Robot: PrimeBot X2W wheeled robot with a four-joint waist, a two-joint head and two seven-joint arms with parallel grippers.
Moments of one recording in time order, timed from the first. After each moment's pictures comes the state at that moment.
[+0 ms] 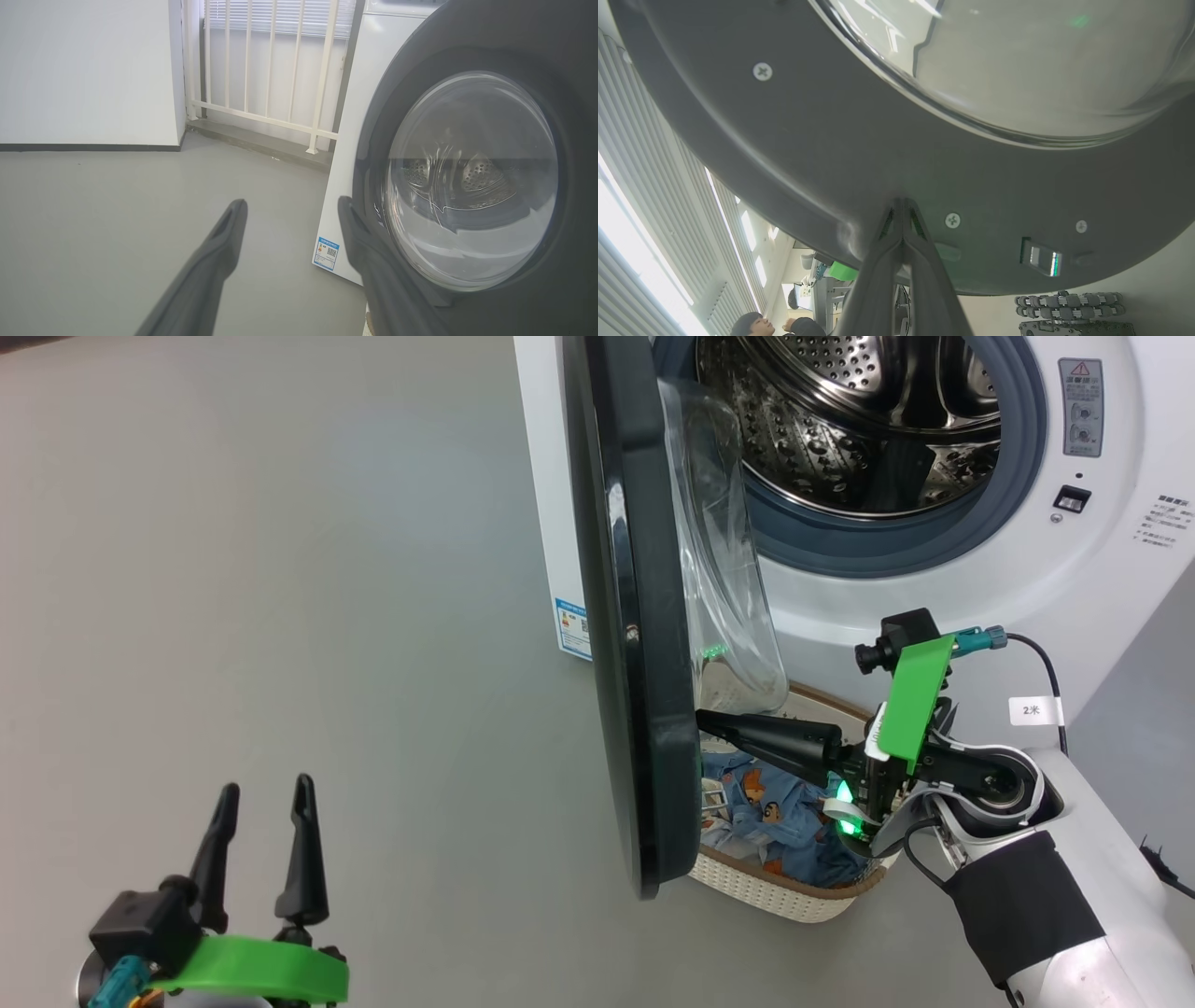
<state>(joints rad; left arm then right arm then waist) -0.17 0.09 -0.02 0.31 -0.34 -0.13 -0.26 -0.59 -0.10 0.23 0.56 1.62 0.12 0.92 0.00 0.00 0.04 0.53</state>
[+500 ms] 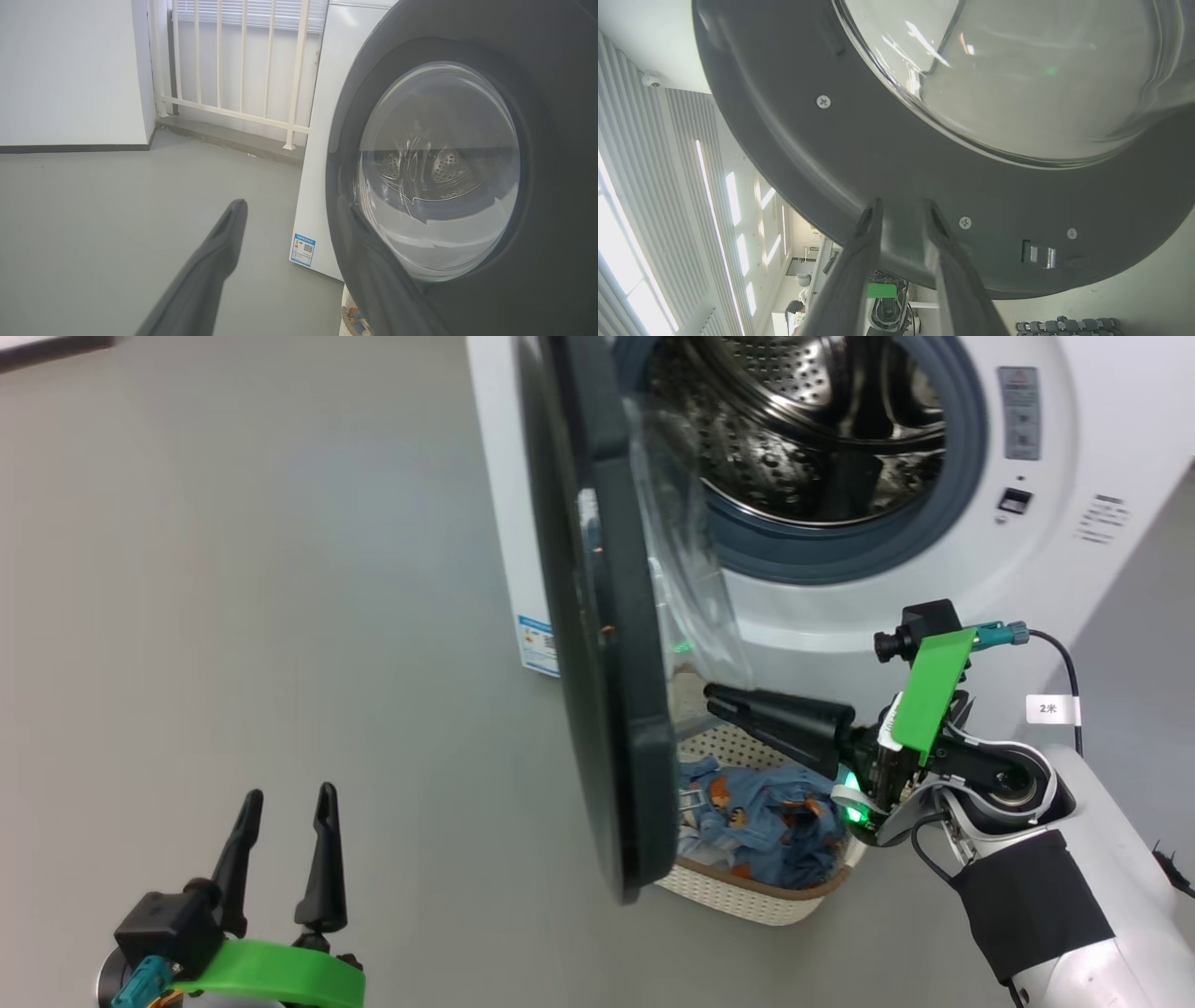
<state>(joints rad) -0.16 0.09 -0.05 0.33 -0.33 -0.13 -0.26 -0.58 -0.10 0.19 0.53 1.61 0.12 0.89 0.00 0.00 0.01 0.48</state>
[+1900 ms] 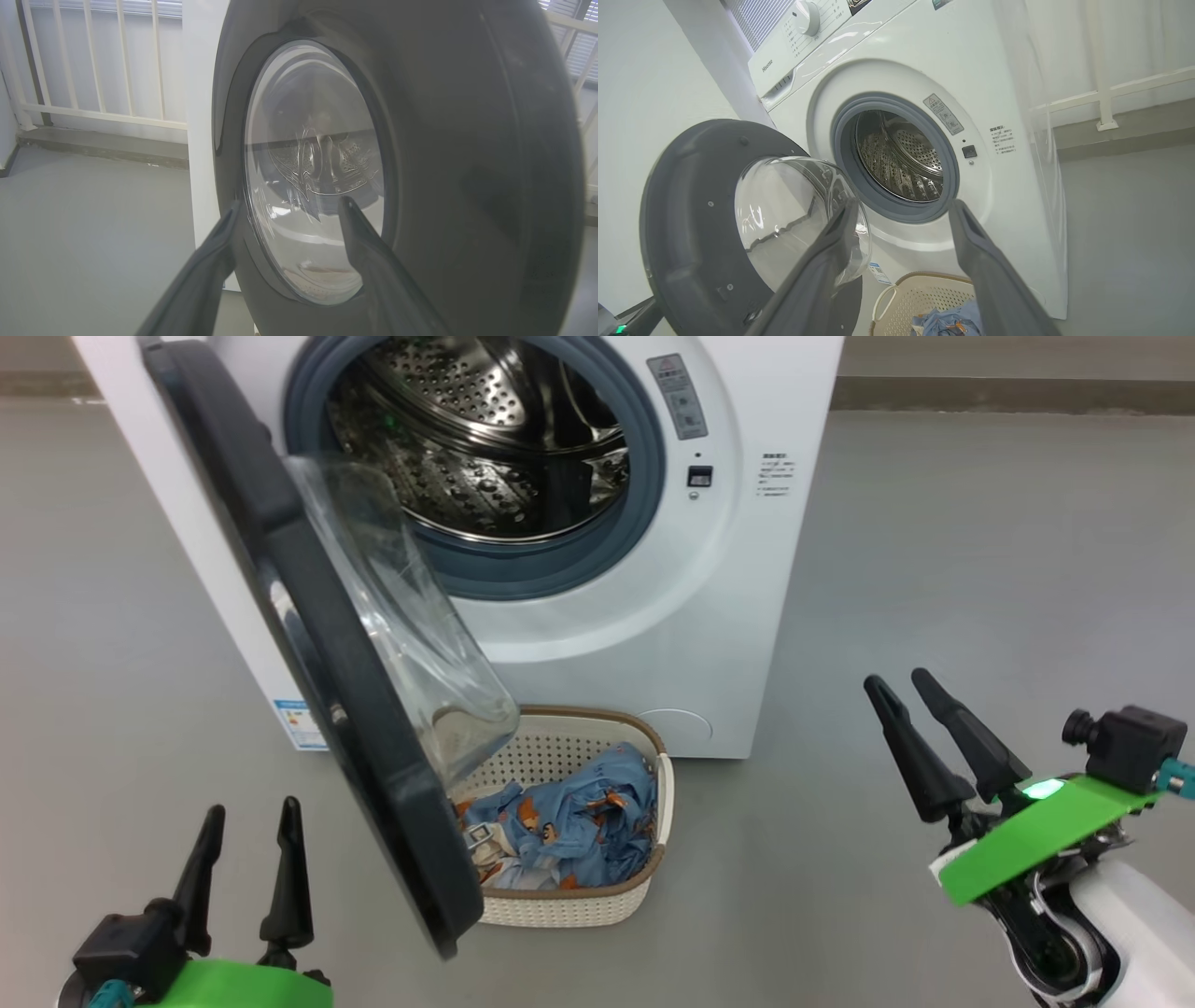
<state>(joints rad) -0.12 0.11 -0.02 0.29 -0.33 -0.13 -0.26 -0.33 -0.45 0.51 0.16 1.08 0.12 -0.21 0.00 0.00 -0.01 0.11</state>
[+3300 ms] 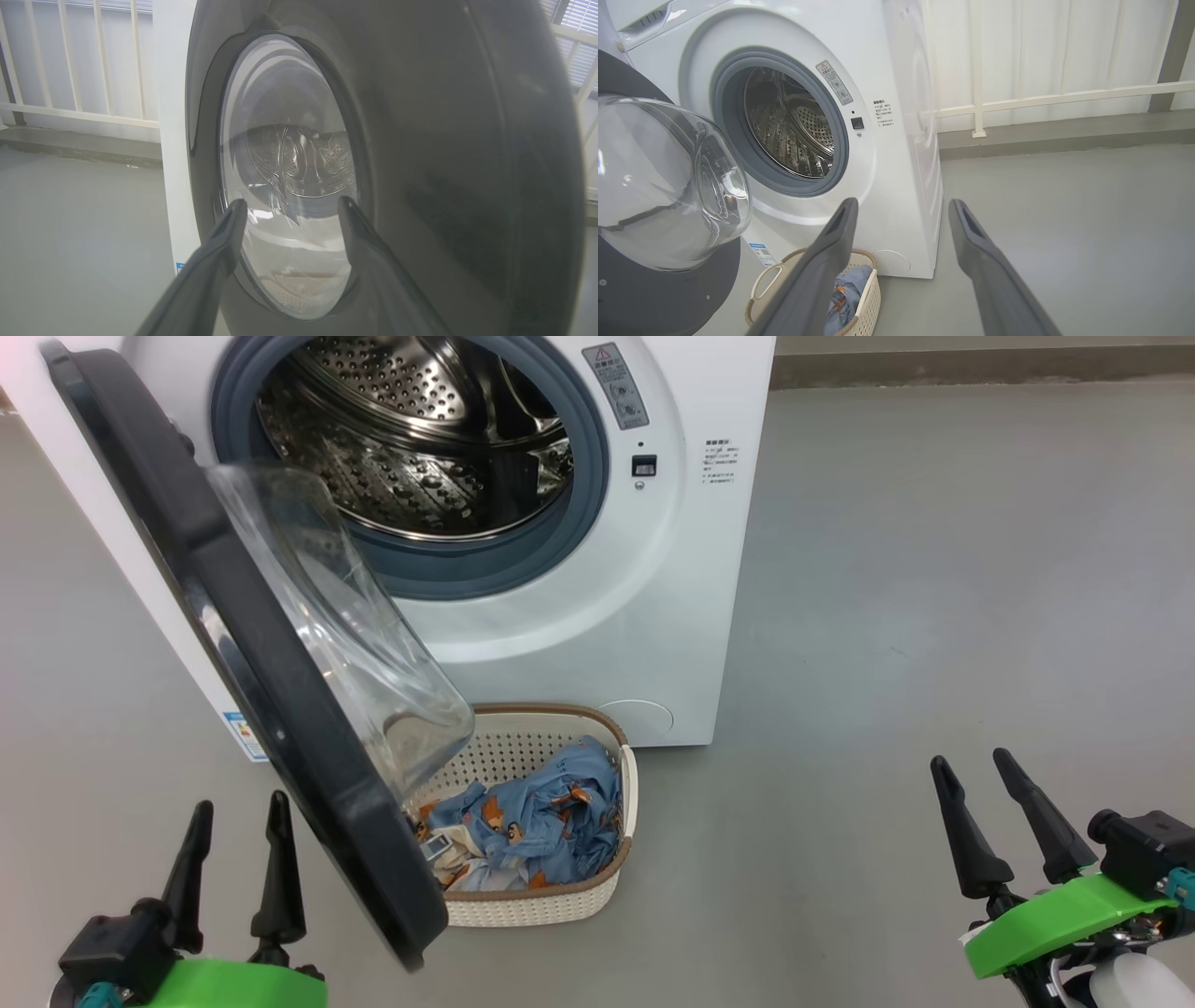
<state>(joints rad) -0.11 0.10 0.01 0.26 -0.33 -0.13 -0.26 -0.11 -0.30 0.20 0.28 0.55 0.12 -0.25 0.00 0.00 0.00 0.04</state>
